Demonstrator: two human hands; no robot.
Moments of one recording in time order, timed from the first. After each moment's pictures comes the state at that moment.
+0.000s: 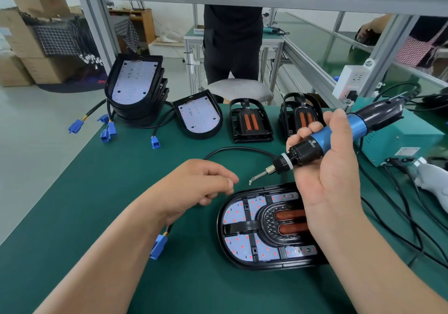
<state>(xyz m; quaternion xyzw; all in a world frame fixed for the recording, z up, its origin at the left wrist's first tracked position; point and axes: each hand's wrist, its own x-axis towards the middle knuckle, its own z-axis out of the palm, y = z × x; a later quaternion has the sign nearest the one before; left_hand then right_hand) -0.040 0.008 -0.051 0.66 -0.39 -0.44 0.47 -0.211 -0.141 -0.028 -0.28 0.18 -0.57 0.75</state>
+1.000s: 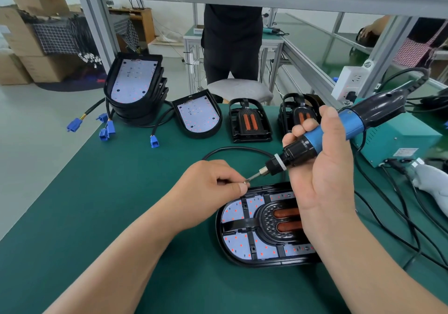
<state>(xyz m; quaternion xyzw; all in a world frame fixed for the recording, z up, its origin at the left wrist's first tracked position) -0.061 0.006 -0.054 0.68 -0.51 -0.27 0.45 -0.208 -0.131 -0.026 -0.33 0.14 -0.57 0.74</state>
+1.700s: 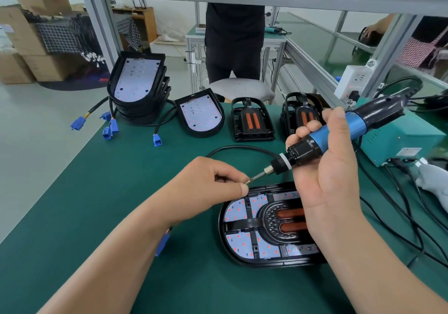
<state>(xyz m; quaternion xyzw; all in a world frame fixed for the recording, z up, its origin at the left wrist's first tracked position) -0.050 0.010 -0.050 0.67 -0.49 -0.33 0.45 -0.210 -0.131 -0.025 -0.31 0.17 -0.57 0.75</state>
